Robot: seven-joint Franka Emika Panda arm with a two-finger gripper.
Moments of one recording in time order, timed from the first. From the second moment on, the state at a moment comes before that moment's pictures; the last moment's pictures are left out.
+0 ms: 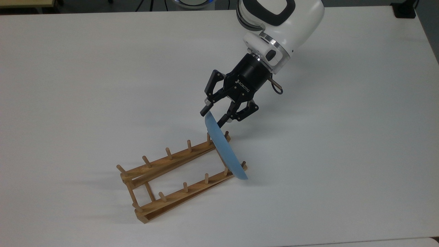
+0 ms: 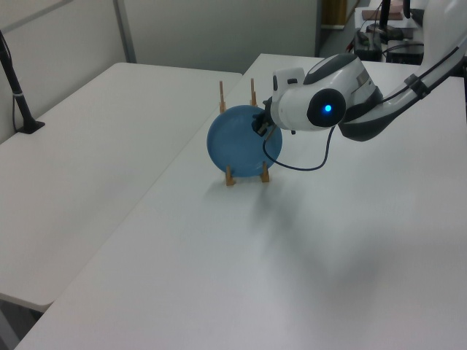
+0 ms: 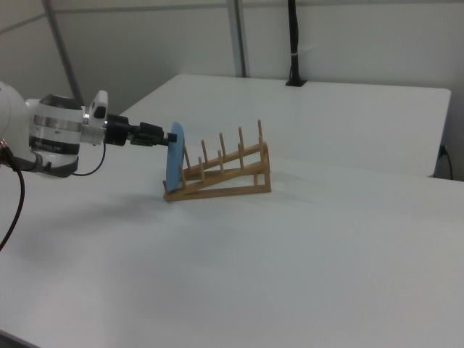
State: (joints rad) arm 0.08 0.39 0.35 -1.75 -1.48 2.05 1.30
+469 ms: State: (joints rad) arm 0.08 0.34 0.35 -1.65 -1.24 2.05 1.31
